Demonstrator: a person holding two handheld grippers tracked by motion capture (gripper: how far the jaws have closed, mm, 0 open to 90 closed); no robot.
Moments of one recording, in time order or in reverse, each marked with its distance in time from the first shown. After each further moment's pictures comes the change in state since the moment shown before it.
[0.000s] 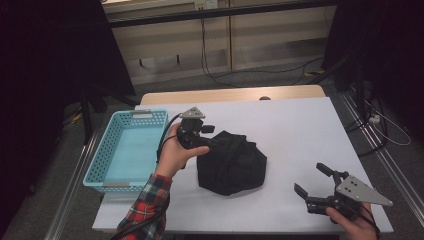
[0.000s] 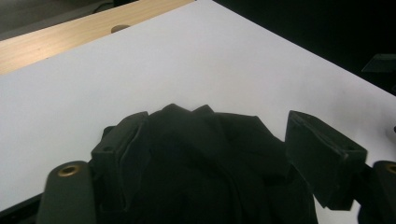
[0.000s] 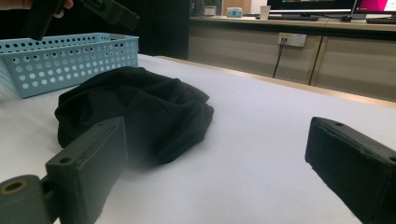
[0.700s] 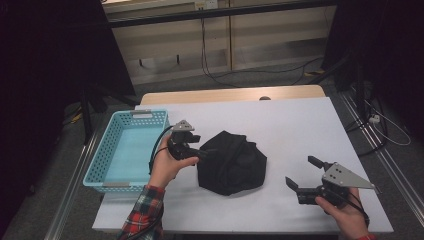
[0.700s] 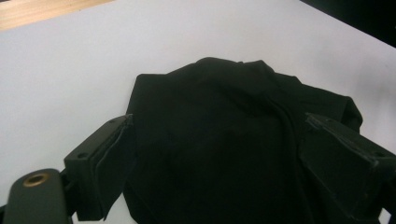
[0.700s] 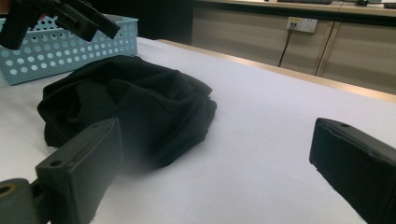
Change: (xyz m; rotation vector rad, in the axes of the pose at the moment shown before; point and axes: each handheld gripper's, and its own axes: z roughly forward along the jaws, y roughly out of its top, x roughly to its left) left arm 0.020 -0.046 -0.006 0.037 0.074 -0.030; right arm -0.003 0.009 0.031 0.079 0.016 -0.019
